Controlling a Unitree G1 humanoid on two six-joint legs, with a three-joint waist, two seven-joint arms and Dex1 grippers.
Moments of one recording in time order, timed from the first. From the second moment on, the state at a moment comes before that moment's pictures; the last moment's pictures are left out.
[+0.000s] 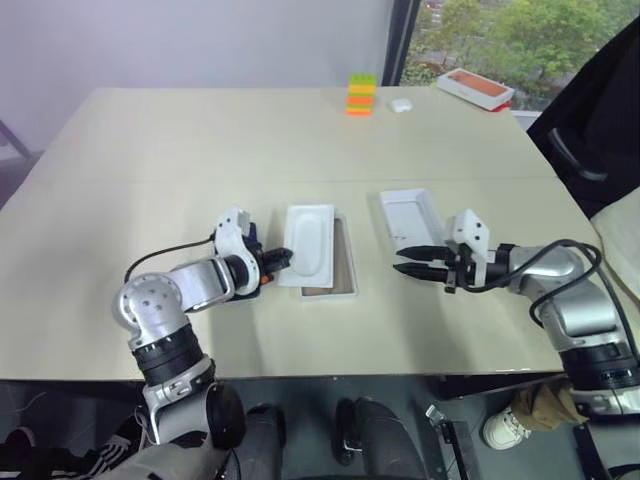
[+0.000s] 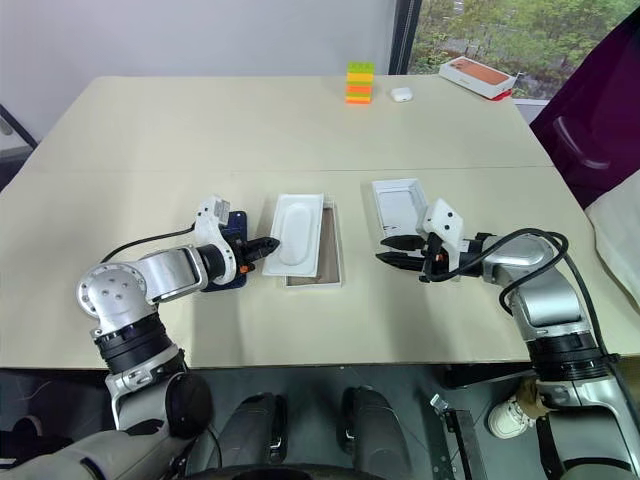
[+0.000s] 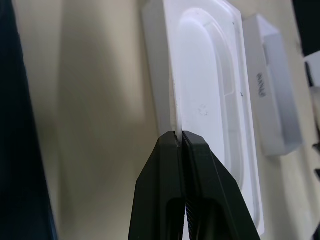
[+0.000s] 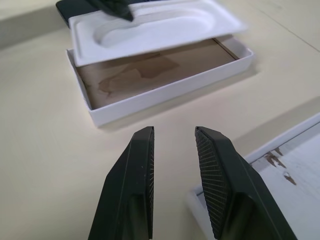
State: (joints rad) left arm -0.59 0.02 0.53 -0.24 -0.82 1.61 0.12; right arm -0.41 -0.73 0.02 0.06 0.32 0.30 1.15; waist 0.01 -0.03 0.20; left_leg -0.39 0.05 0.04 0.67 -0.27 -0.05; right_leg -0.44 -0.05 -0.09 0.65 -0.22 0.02
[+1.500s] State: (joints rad) left arm -0.43 0.57 0.27 -0.32 -0.76 1.06 -0.45; right arm -0.56 -0.50 0.12 -0.04 0.25 0.40 0.88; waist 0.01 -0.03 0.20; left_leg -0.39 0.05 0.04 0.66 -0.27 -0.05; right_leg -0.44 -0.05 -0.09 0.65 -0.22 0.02
